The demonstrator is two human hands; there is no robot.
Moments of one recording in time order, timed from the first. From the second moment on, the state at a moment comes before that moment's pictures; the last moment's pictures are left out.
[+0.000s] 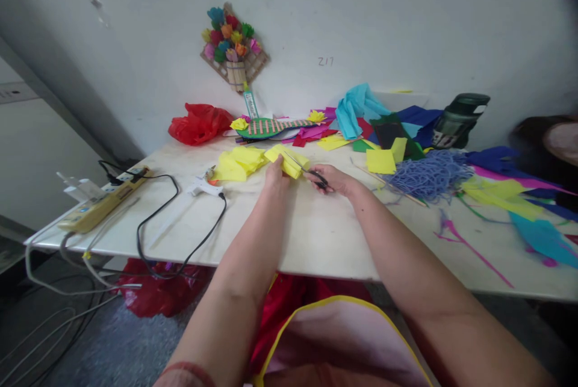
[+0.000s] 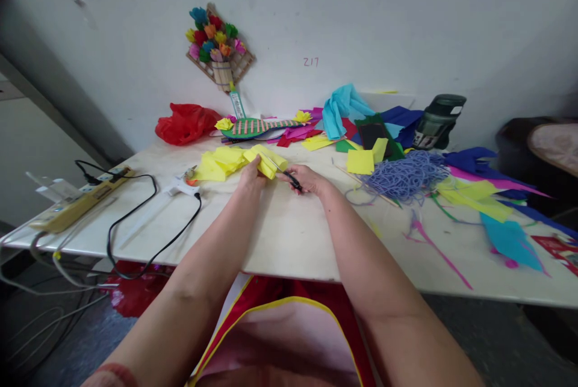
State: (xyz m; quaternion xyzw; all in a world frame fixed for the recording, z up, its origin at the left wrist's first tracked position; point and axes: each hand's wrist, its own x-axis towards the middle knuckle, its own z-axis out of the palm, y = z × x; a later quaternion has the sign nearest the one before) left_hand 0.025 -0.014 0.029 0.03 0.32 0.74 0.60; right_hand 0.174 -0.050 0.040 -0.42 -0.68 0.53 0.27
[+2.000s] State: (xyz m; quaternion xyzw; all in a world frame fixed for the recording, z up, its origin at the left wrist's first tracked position) left_hand 0.030 -0.008 0.018 0.11 0.34 0.73 0.58; right_hand 0.174 -0.048 0.038 -0.43 -0.67 0.53 0.29
